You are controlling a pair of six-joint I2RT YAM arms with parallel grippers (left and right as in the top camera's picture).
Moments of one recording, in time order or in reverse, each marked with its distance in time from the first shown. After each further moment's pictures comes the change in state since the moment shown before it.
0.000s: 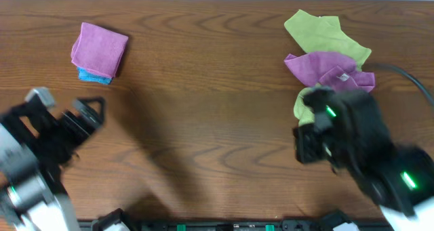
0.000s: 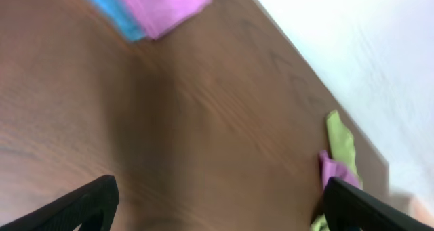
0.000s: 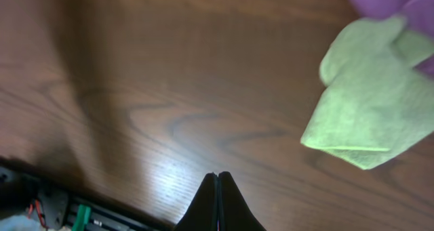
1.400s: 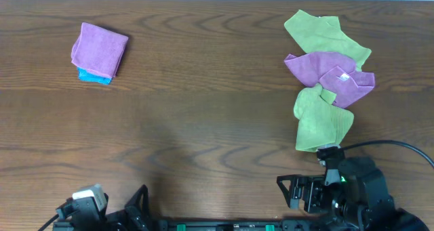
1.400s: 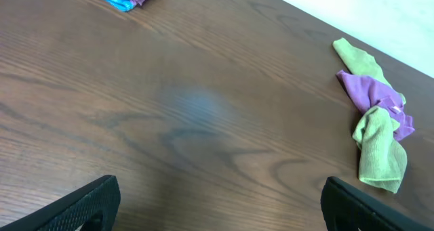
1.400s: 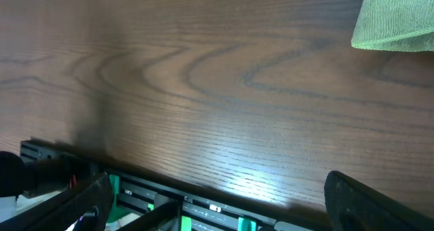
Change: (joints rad) left arm -0.230 -0.672 0.003 -0.491 -0.216 0.099; right arm 0.000 -0.460 -0.479 0.035 -0.140 0.261
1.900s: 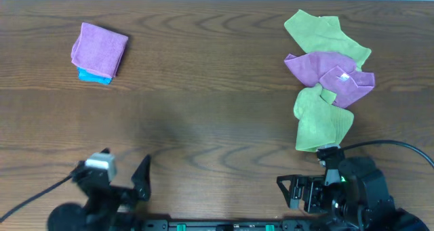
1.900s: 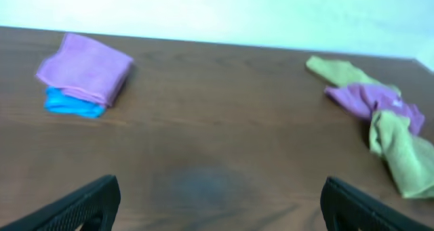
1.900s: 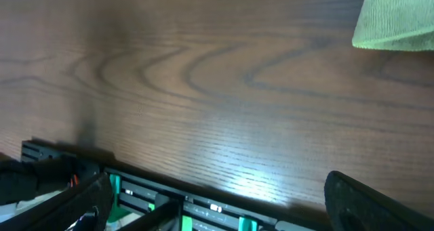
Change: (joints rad) left arm -0.433 -0.085 -0.392 0.619 -0.233 0.064; right arm 0.000 0.000 -0.001 0.000 -0.003 0.003
